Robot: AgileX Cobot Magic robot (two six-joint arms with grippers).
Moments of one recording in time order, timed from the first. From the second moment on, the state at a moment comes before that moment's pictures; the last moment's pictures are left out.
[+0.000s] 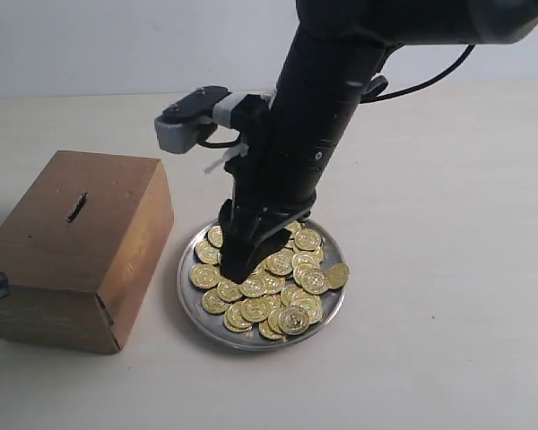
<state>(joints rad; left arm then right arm) -0.36 0.40 -0.25 -1.01 0.53 1.93 0.70 1.86 -1.41 0.45 1.16 -0.70</state>
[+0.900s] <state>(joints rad) -0.87 0.58 -0.25 -0.49 0.29 1.88 0.96 1.82 -1.41 0.56 1.22 -0.85</state>
